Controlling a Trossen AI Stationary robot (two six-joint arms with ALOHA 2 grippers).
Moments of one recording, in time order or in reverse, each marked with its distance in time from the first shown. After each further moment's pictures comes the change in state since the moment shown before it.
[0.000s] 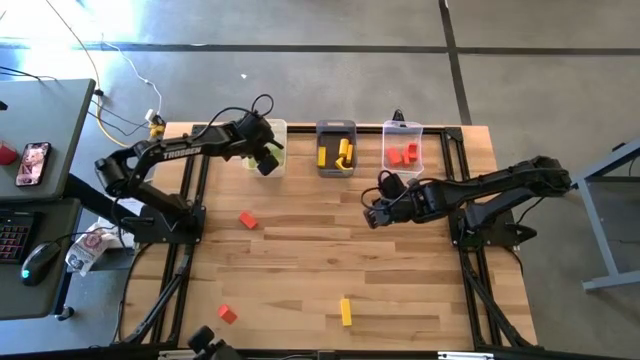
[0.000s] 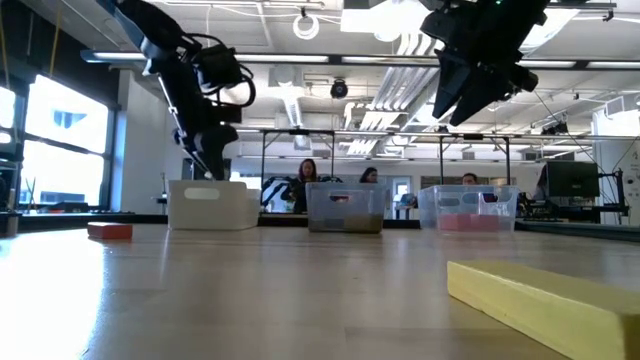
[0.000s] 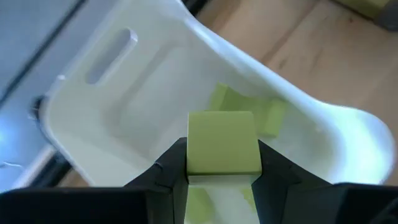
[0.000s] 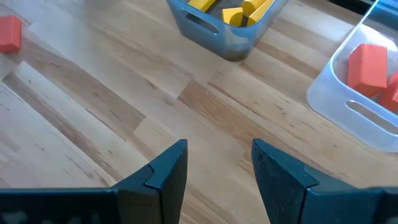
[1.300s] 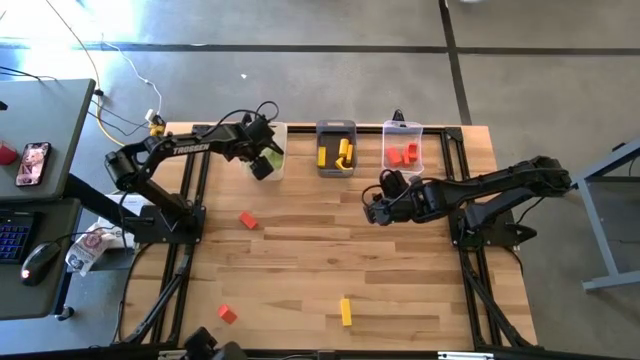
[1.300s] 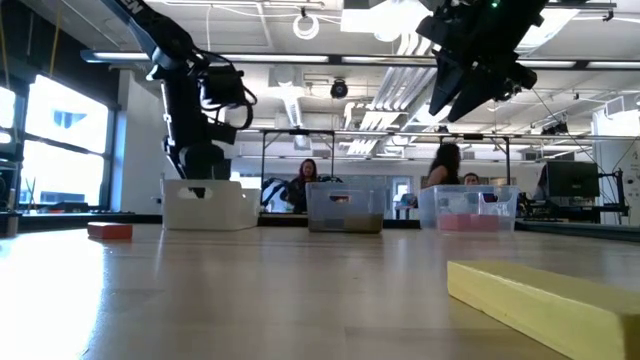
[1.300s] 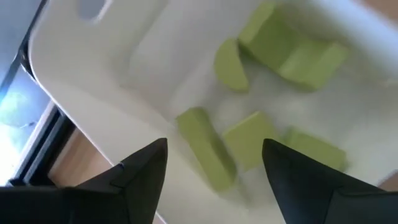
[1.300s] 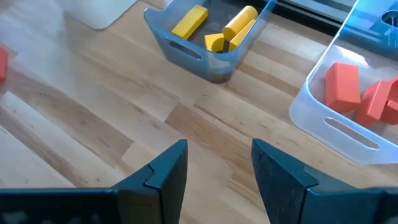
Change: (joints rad) left arm 0.005 0.088 0.036 -0.172 -0.072 0.006; right arm -0.001 0.000 0.000 -0.001 0.100 0.030
